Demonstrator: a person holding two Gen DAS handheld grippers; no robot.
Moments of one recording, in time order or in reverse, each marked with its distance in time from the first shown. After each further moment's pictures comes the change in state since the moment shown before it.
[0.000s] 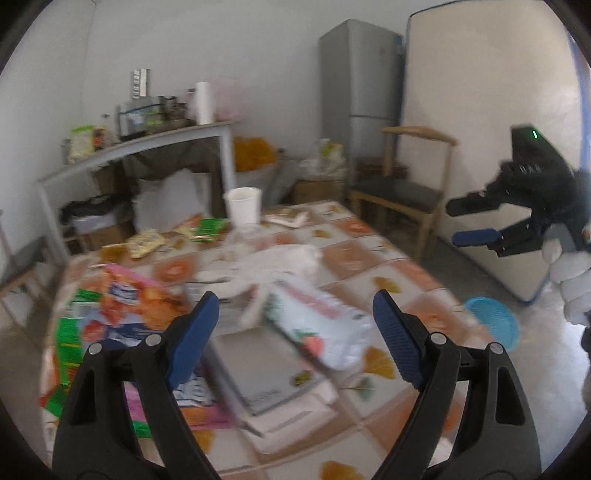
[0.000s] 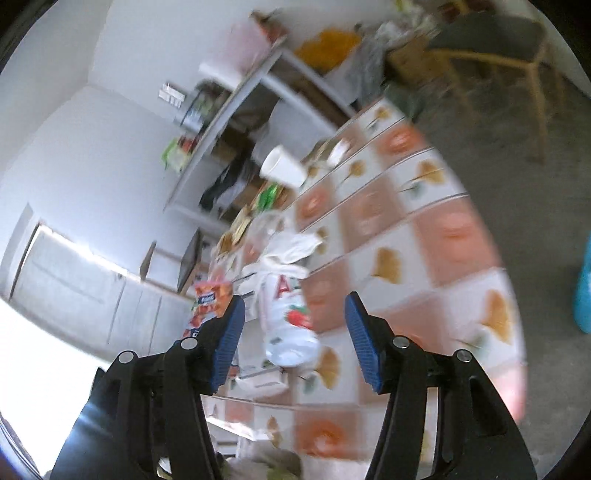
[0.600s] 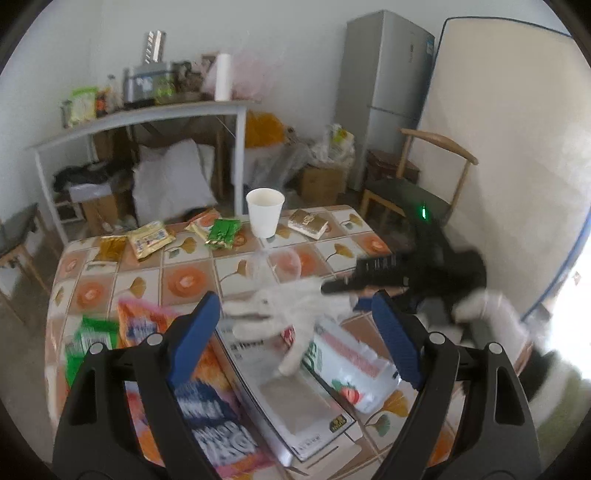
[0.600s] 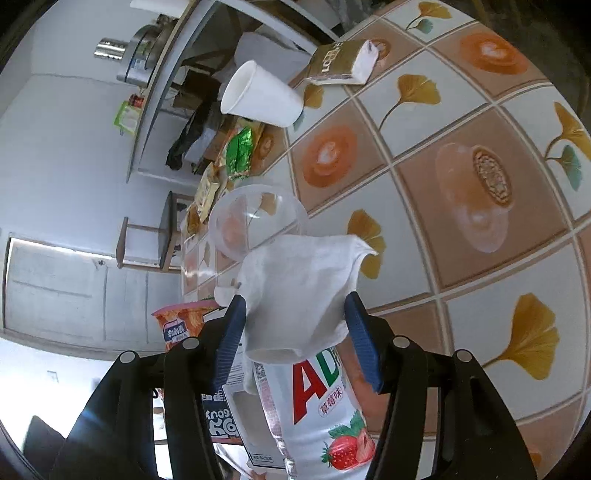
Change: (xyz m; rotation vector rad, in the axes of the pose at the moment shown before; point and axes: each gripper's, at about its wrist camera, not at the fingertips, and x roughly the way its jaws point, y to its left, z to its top) left arm 0.033 0.082 0.091 -0.125 0.135 -0.111; right arm 0.180 0.010 0.053 0.131 0.242 -0.066
